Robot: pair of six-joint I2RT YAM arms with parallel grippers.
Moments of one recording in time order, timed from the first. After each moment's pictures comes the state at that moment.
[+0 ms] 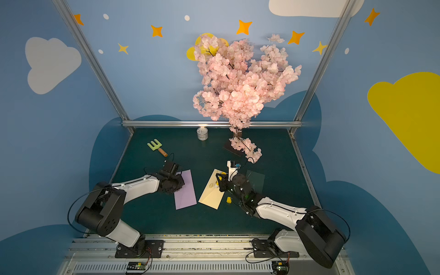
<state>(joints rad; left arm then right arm) -0.40 1.58 0.75 -0.32 0.05 -0.89 0.81 1.26 0.49 0.46 0.09 0.58</state>
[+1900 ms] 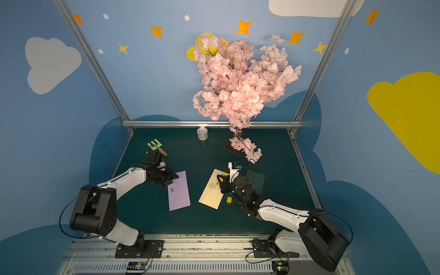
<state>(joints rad) -0.14 1.53 0.89 -0.50 0.36 -0.75 0.81 1.22 0.45 0.46 0.08 0.57</state>
